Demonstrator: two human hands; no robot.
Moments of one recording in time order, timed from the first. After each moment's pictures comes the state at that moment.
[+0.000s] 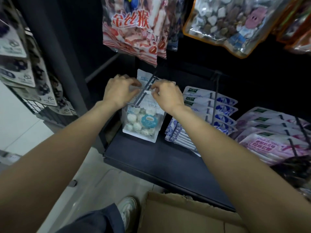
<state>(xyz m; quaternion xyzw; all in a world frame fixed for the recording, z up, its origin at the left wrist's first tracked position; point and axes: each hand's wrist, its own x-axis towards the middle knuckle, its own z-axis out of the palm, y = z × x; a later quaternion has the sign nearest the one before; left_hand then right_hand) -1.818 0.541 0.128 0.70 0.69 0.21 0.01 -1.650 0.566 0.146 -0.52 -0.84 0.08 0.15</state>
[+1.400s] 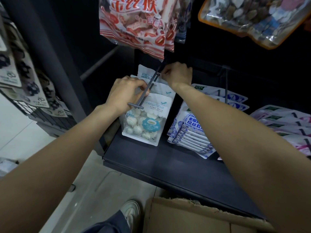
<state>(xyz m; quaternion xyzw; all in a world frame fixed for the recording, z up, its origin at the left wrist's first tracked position) -1.813 0.541 0.118 0.74 0.60 0.31 0.04 -1.660 0.647 0.138 -0.61 -0.77 0.07 0.18</state>
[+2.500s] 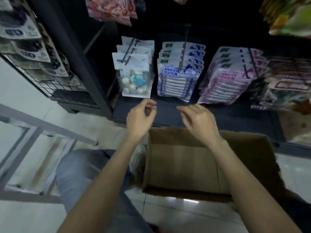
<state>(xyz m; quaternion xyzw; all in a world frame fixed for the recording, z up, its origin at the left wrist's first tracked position) -1.688 0.293 0.105 0.62 0.65 0.39 0.21 -1.483 0.298 0.107 -0.48 -0.83 -0.04 0.28</state>
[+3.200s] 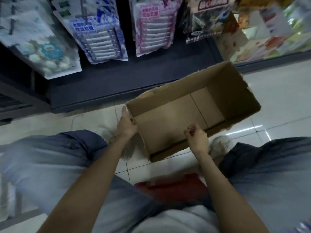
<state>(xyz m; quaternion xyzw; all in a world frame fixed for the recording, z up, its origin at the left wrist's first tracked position) -1.589 0.218 -0.033 0.60 0.67 0.07 0.43 -1.380 0.080 -0.013 -0.88 -0.32 0.29 0.18</state>
